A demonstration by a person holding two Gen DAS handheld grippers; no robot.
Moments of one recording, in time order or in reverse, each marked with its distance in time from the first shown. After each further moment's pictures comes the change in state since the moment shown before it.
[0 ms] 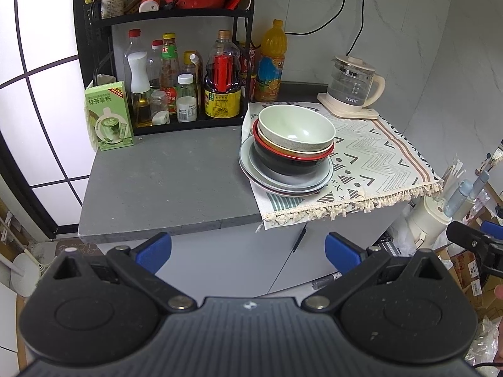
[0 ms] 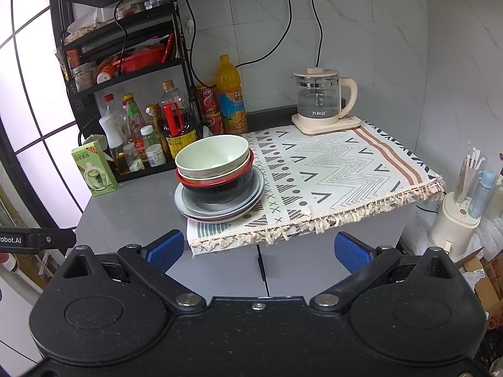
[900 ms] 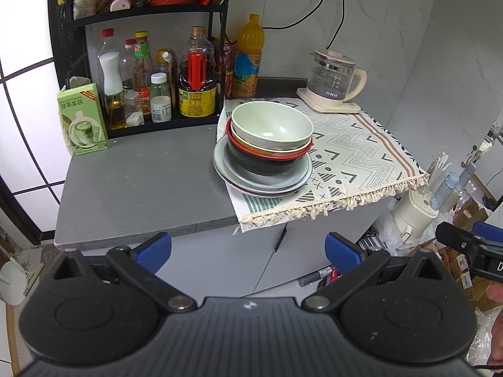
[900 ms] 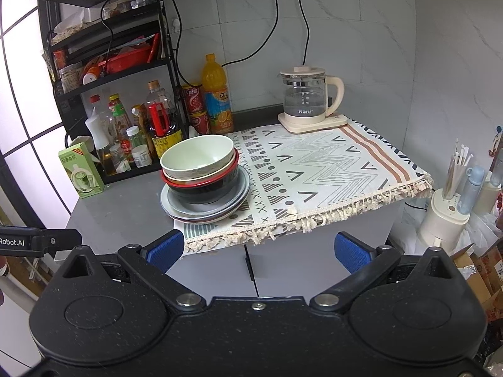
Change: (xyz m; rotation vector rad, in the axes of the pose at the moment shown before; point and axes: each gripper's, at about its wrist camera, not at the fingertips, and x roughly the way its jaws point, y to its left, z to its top) left arm 0.018 -0.022 0.008 0.027 0.016 -0.062; right arm 0.003 -0.005 0.001 0.016 0.006 -0.051
